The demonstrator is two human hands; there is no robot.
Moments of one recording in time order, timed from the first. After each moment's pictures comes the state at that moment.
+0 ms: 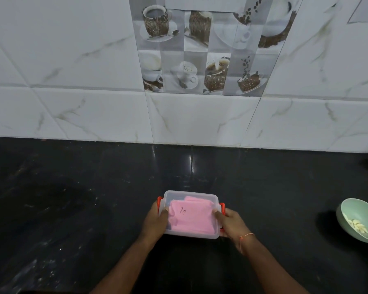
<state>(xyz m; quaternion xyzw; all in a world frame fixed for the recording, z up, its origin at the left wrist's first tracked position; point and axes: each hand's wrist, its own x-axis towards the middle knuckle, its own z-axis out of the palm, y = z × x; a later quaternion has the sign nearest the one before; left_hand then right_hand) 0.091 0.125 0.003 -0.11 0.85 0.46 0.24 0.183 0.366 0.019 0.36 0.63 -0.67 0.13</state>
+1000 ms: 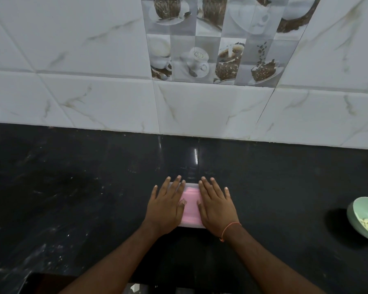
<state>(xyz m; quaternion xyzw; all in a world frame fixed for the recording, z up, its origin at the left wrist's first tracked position) 0.079 0.119 -0.010 0.28 0.95 0.09 0.08 0.143 0.330 -0.003 0.02 0.99 -0.11 0.05</state>
